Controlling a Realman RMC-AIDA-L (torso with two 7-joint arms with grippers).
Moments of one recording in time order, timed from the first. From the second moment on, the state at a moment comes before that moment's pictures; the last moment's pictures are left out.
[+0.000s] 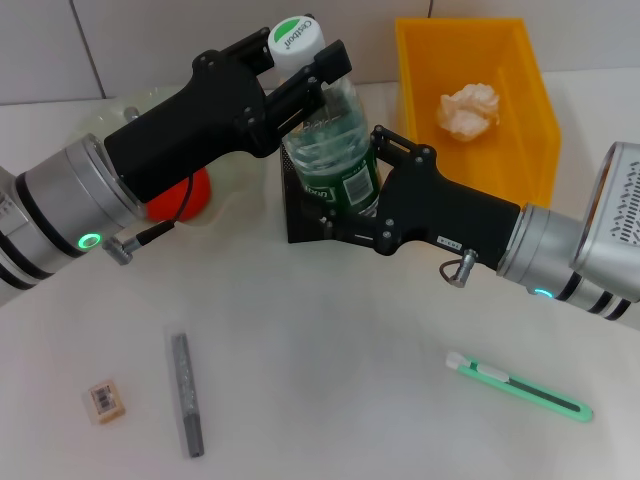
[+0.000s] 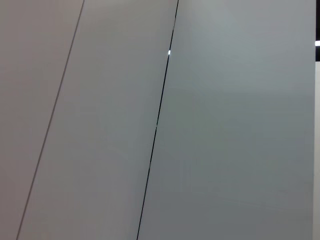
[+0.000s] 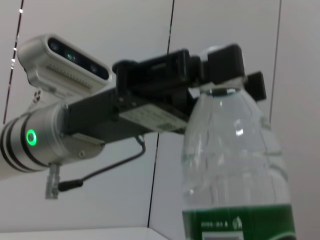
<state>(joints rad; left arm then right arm) -0.57 -2.08 1.47 0.49 0.77 1.44 -1.05 0.62 2.09 -0.94 -0.13 -1.29 -1.44 0.52</state>
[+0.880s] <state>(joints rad) -0.57 -2.08 1.48 0.49 0.76 1.44 -1.05 0.62 2.09 -0.95 -0.13 -1.29 -1.44 0.52</state>
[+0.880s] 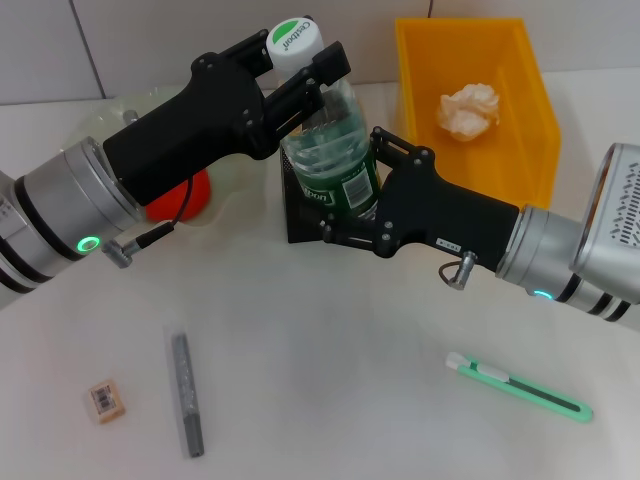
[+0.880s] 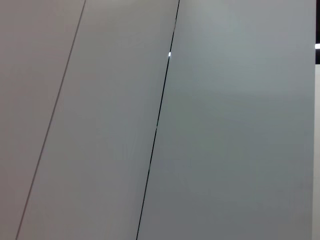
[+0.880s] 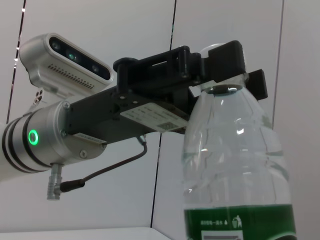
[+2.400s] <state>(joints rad) -0.56 -2.08 1.48 0.49 0.75 1.44 -1.04 0.50 2.09 -0.94 -0.14 -1.29 -1.52 0.51</state>
